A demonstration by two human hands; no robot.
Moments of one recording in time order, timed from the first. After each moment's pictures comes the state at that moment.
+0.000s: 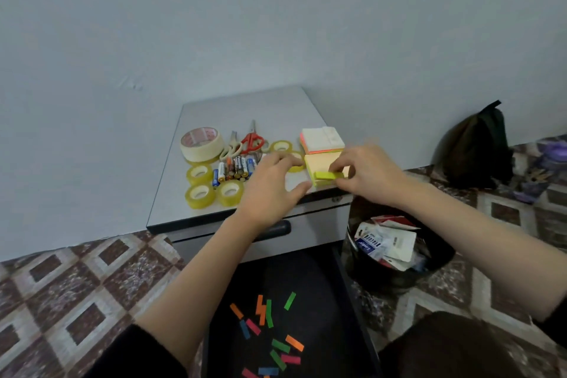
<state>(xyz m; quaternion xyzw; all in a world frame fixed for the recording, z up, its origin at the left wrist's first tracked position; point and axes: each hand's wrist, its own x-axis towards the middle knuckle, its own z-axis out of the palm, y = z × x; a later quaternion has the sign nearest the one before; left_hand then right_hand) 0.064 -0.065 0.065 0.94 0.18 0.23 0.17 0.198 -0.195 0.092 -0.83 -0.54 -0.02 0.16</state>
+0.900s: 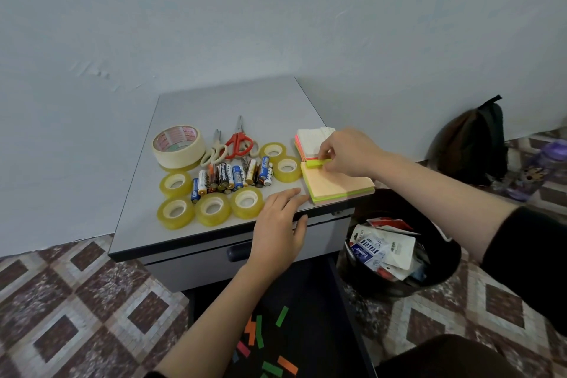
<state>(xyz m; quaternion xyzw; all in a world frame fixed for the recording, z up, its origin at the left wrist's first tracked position) 0.099 -0.051 -0.029 0.93 0.15 0.29 0.16 0.268 -0.114 0.073 -0.85 -0.51 0.03 0.10</state>
